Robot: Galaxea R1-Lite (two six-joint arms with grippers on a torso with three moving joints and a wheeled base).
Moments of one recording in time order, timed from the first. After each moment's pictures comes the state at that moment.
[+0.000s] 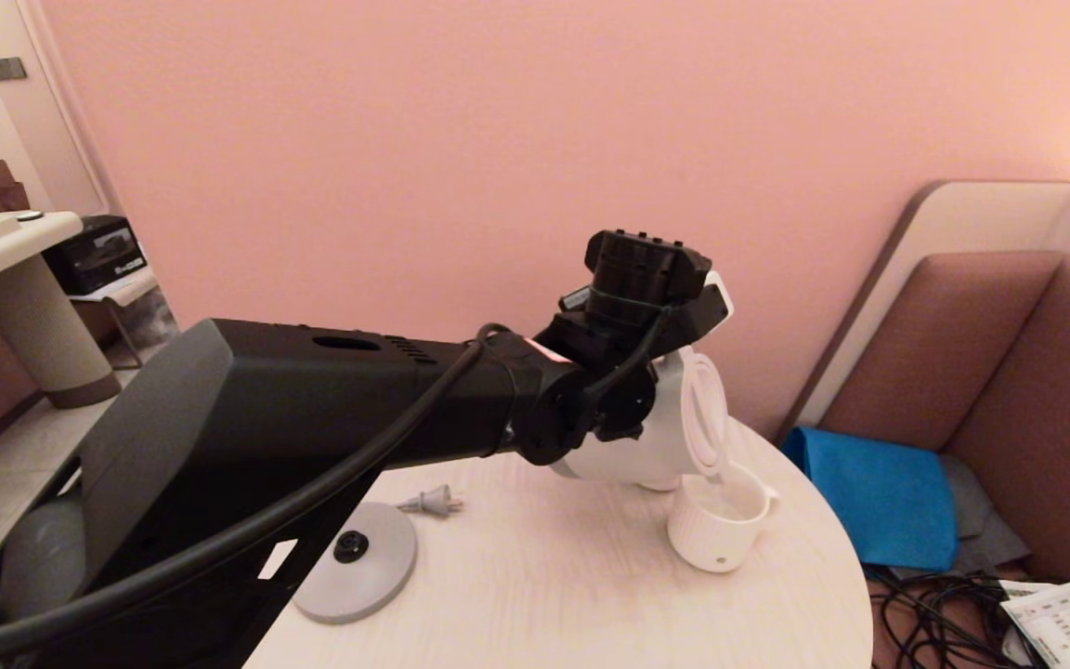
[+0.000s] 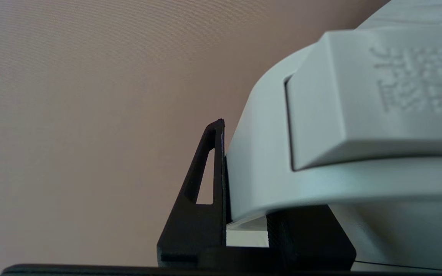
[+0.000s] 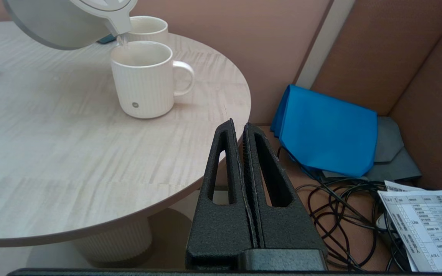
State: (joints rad) left arm -0.87 2.28 -1.93 -0.18 0.64 0.86; right arm 0.00 0.00 0.00 0.02 0.02 -0.04
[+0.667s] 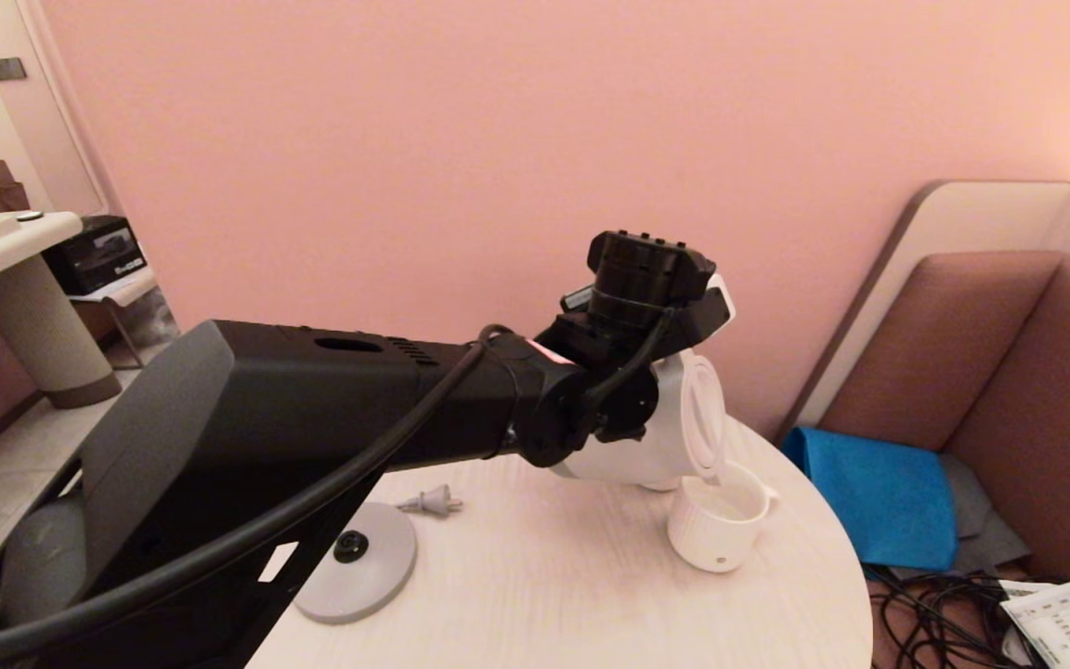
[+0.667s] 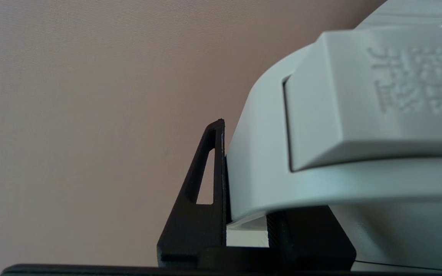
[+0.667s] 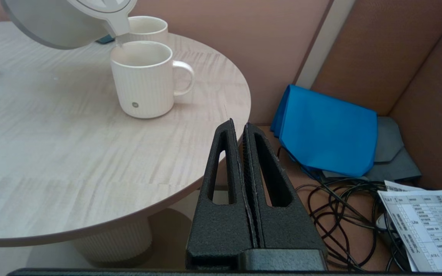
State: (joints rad) left arm -0.88 2.28 -1.93 -0.18 0.65 0.89; right arm 0.00 0.00 0.00 0.02 0.02 -0.04
